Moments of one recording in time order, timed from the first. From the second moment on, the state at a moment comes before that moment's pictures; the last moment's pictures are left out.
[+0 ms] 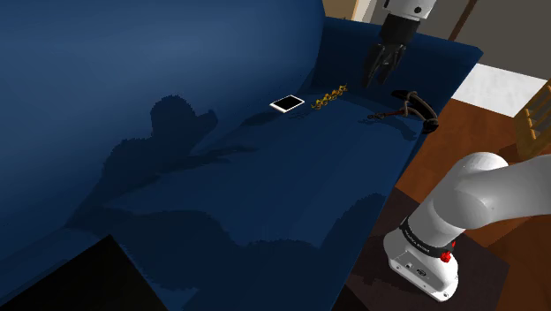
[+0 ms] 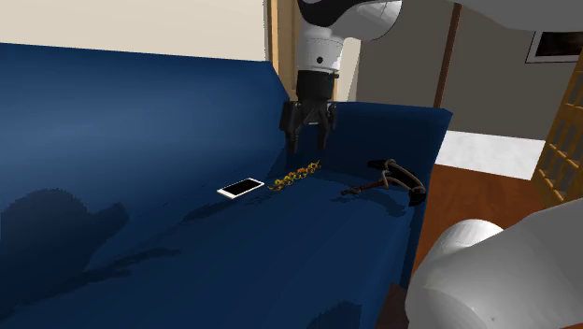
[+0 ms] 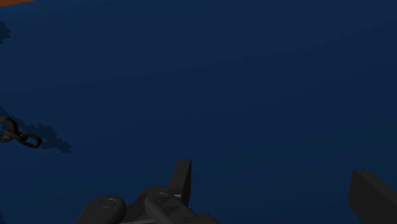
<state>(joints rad) 0.02 -0.74 -0.05 -2.27 0.07 1.56 -0.03</state>
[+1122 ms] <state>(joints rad) 0.13 -0.43 -0.47 -2.18 -0.07 1.73 -0.90</state>
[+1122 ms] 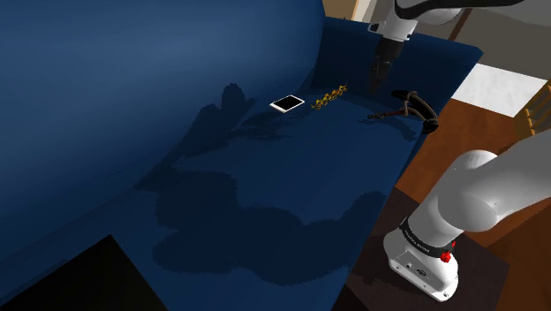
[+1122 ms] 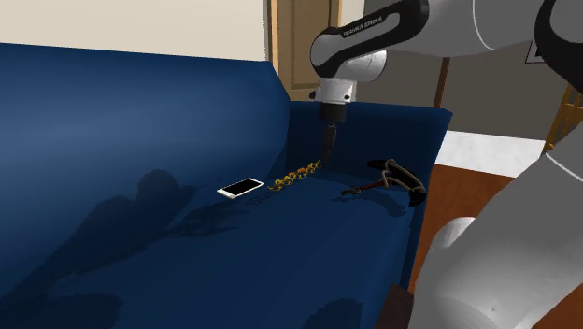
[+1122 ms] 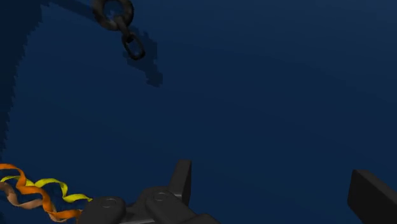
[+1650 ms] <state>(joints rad) 0.20 -0.08 -0.65 -1.95 0.05 1.79 -1.39</state>
